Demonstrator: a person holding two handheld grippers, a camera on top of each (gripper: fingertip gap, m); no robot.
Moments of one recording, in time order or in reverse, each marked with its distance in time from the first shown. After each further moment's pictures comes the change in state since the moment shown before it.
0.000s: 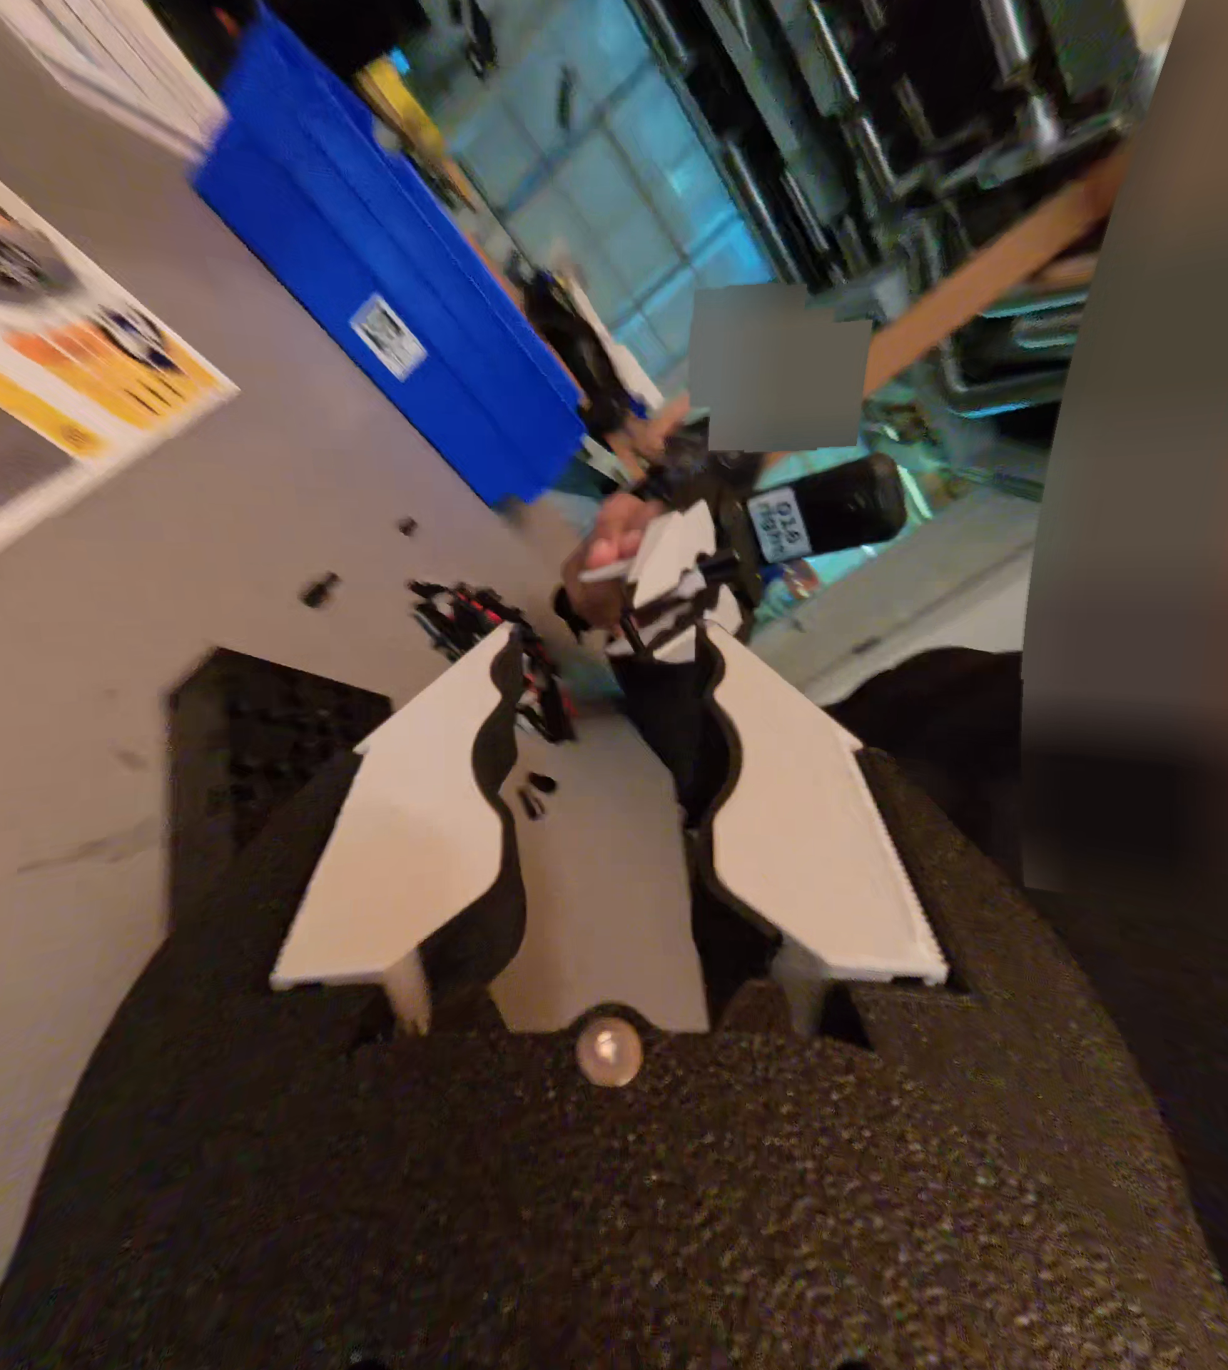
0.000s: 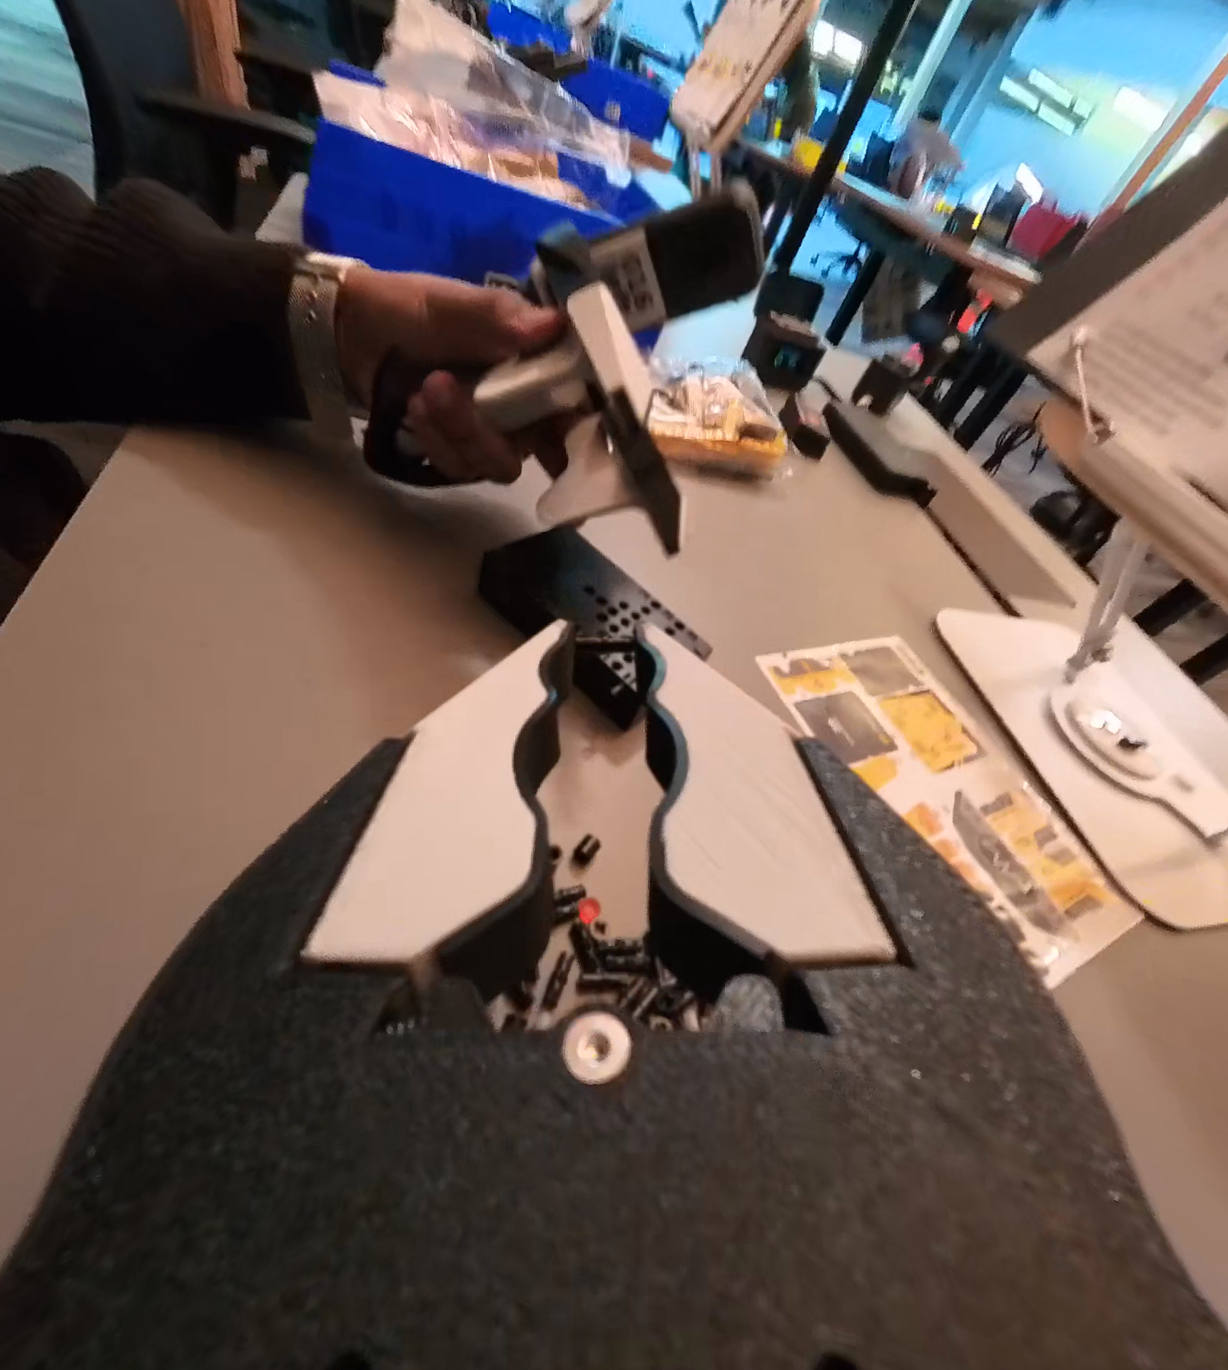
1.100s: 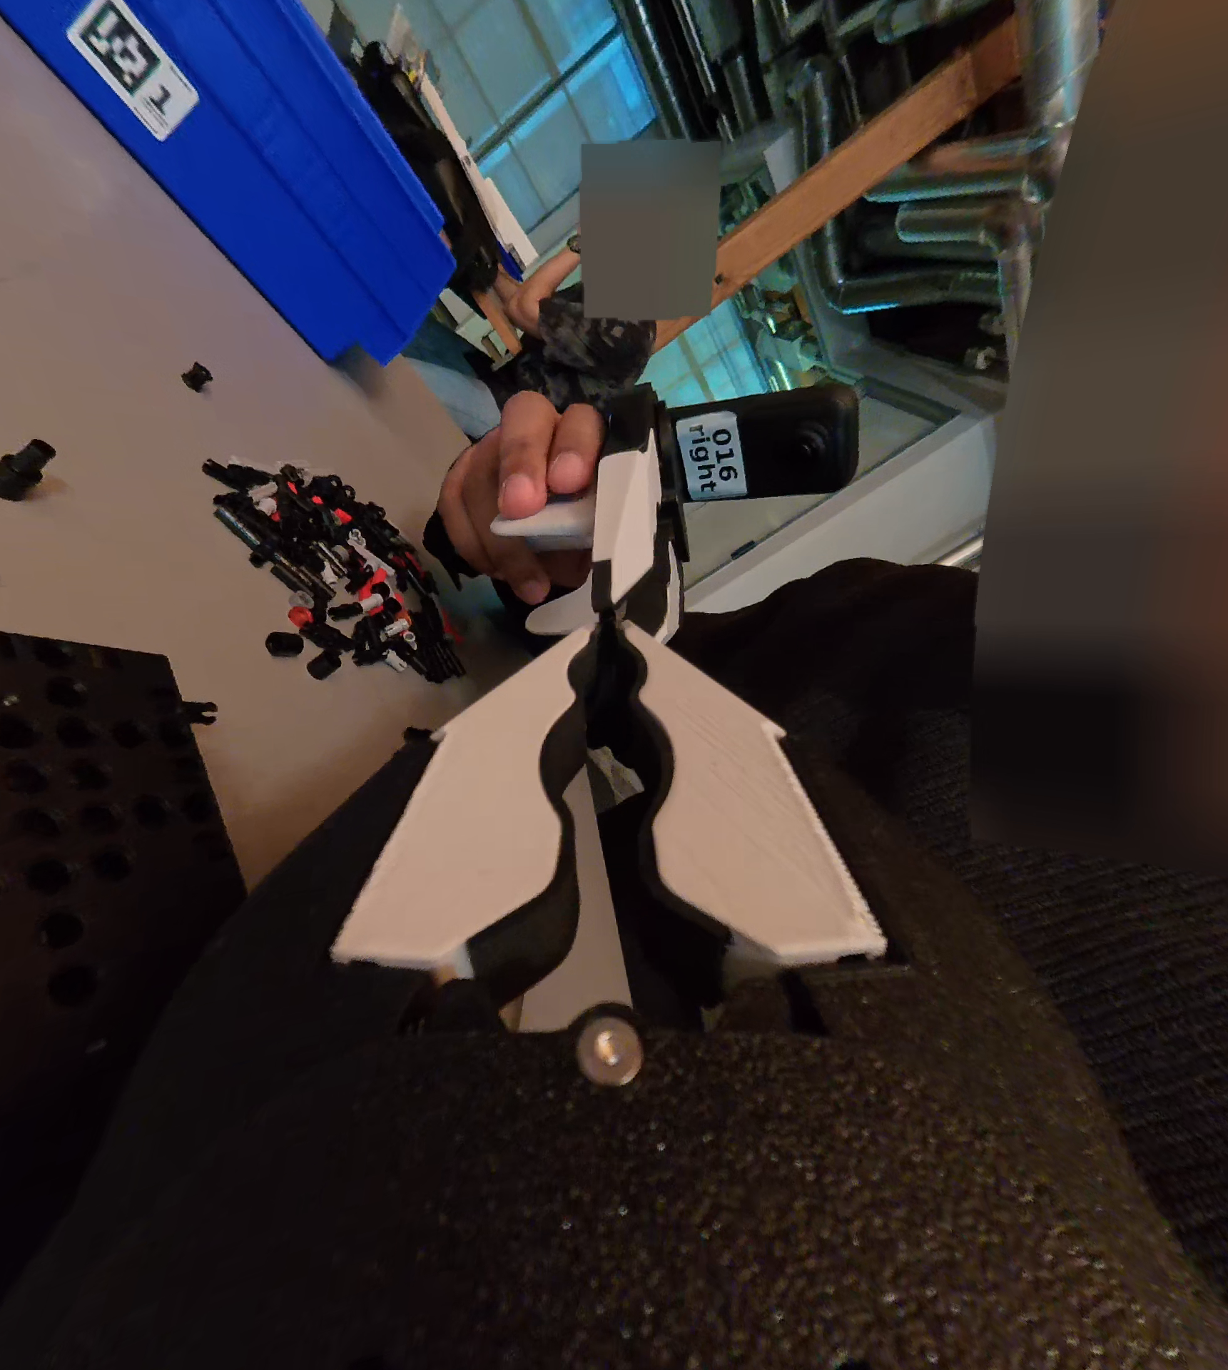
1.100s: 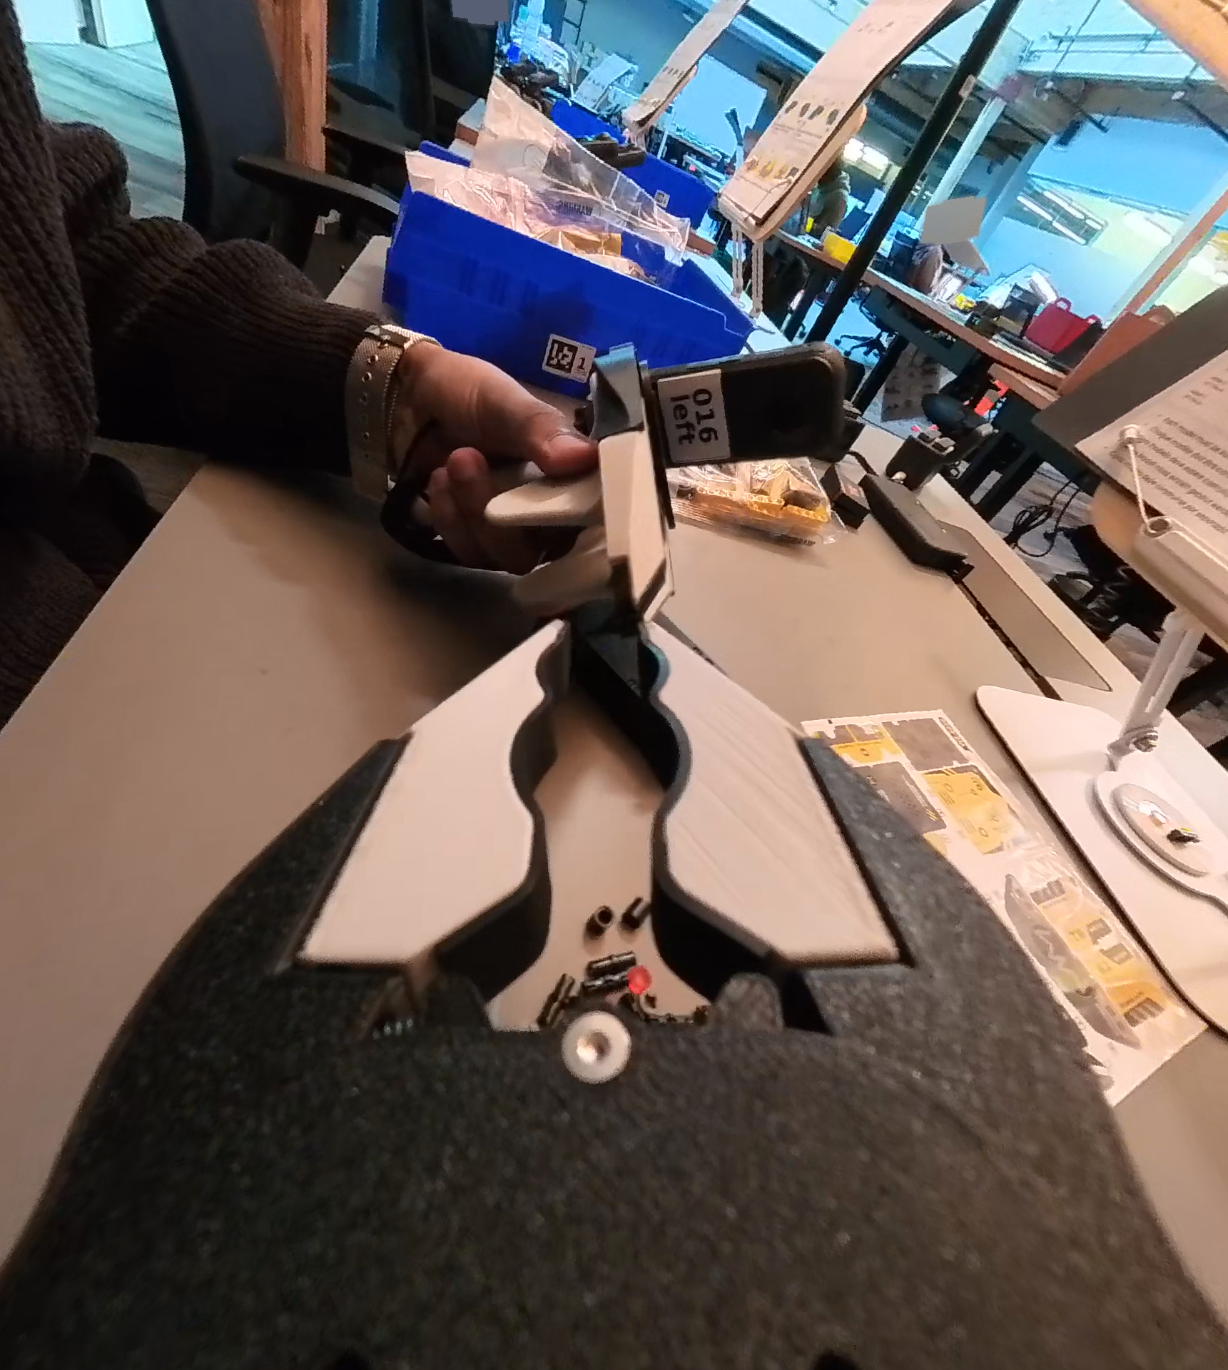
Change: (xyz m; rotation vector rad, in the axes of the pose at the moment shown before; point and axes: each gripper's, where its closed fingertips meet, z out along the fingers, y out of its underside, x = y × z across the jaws) left arm 0.023 0.043 0.035 -0.166 0.178 -0.096; right arm -0.026 -0.013 0.010 0.087 -0.047 -0.061
